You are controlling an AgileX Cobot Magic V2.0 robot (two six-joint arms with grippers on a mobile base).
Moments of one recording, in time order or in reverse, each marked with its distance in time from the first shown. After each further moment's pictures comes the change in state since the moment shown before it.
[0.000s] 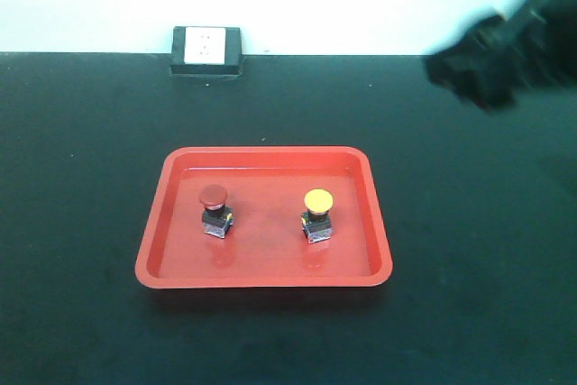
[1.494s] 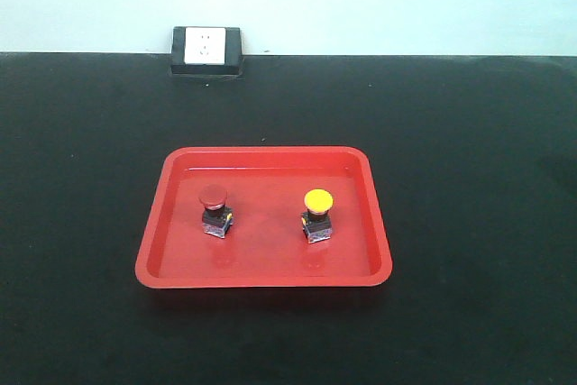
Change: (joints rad) left arm 0.000 0.000 0.000 0.000 0.000 0.000; right arm 0.000 -1.064 0.925 0.061 -0.327 0.011
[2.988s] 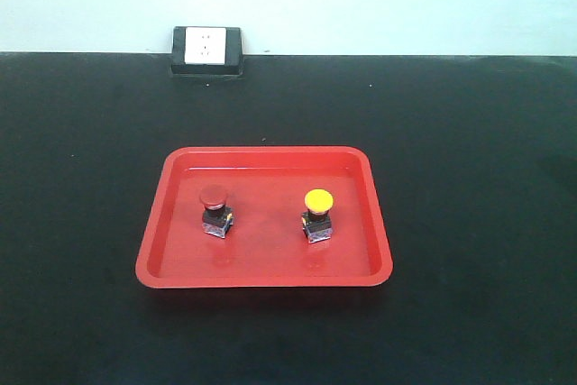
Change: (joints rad) left arm 0.419 -0.127 0.543 0.121 -0.487 -0.121; right arm 0.000 0.000 0.000 -0.003 0.018 0.000
